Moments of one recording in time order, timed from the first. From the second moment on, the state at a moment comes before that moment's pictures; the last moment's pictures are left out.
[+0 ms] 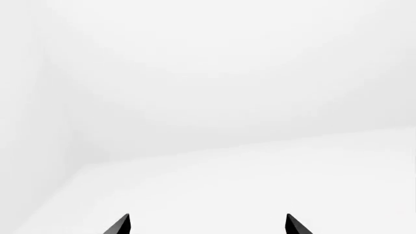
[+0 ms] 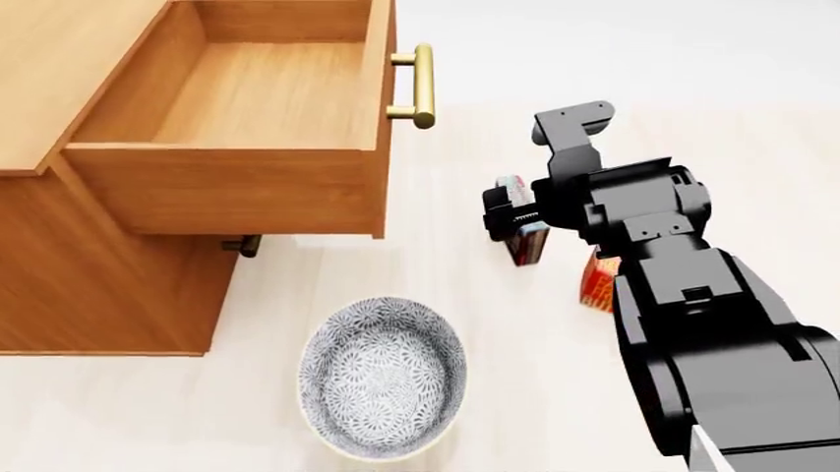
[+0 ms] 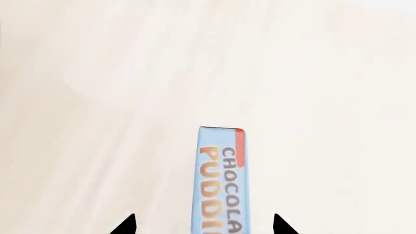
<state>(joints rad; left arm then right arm) -1.94 -0.44 0.54 -0.53 -0.69 -1.01 -0.14 1.47 0.06 -0.27 1.31 0.01 0.69 -0.38</state>
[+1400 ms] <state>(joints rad) -1.95 -0.44 0.53 -0.54 -0.69 -1.03 -0.16 1.46 0.06 -0.27 1.31 0.00 0.69 -0.37</state>
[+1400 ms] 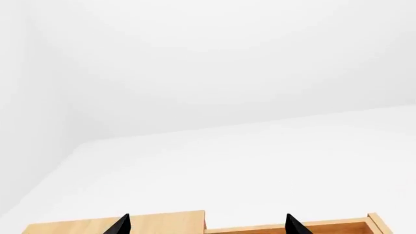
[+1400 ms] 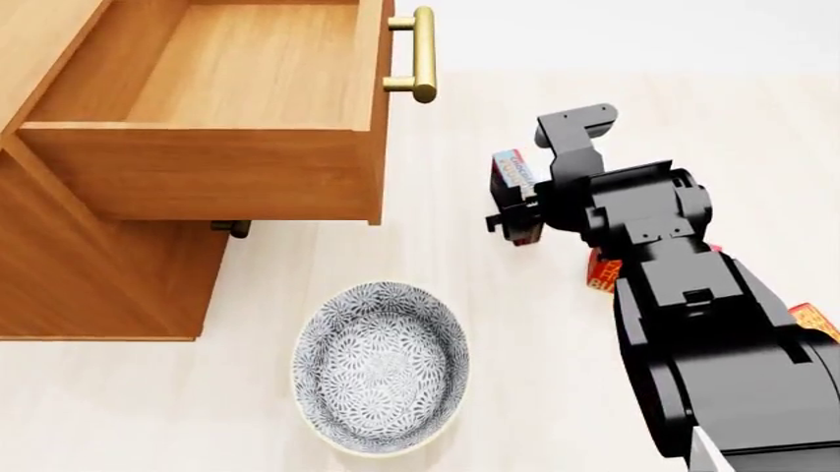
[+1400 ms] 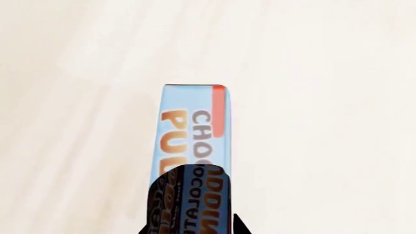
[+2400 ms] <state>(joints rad) -1.94 -0.43 0.52 -0.54 -0.71 -1.03 -0.17 1.80 0.07 -0.30 1.31 0.00 0.74 -0.41</state>
